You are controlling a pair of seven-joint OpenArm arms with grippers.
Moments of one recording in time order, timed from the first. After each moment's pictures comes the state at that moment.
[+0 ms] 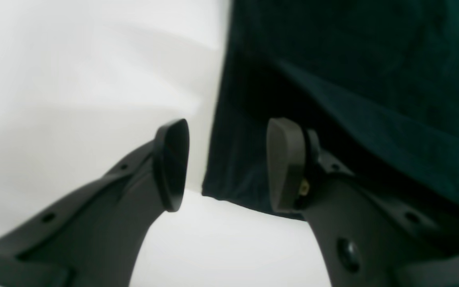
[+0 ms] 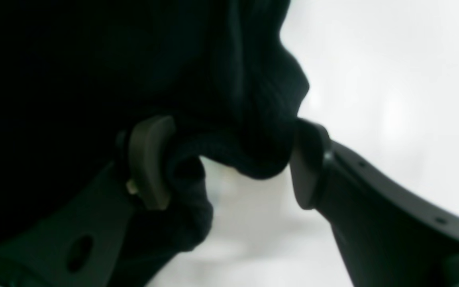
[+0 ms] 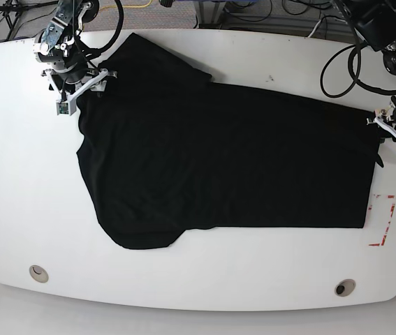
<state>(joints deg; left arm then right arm) -1.7 -17.0 -43.1 81.9 -12.8 -40.0 52.9 -18.0 -3.4 35.0 102.3 11.6 30.1 -55.0</state>
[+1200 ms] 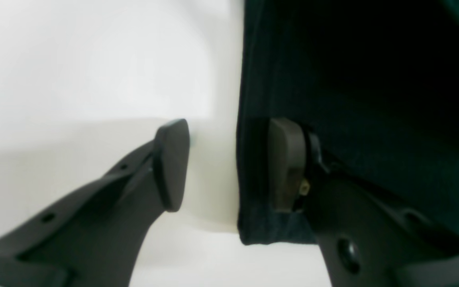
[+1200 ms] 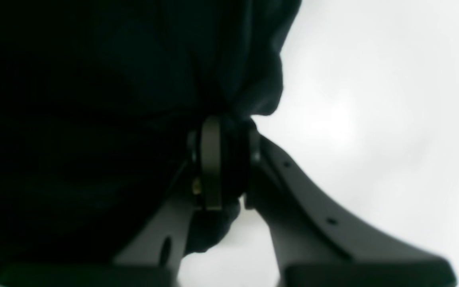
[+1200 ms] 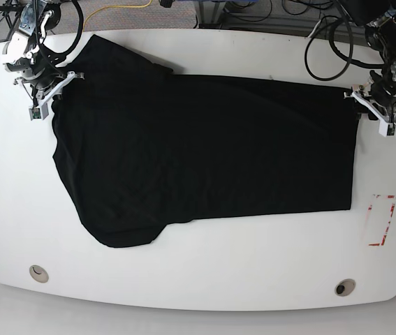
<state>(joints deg) 8.1 -11.8 -40.2 85.3 -14.3 -40.2 48.6 -17.9 12.2 34.7 94.7 17.9 31.0 -54.8</state>
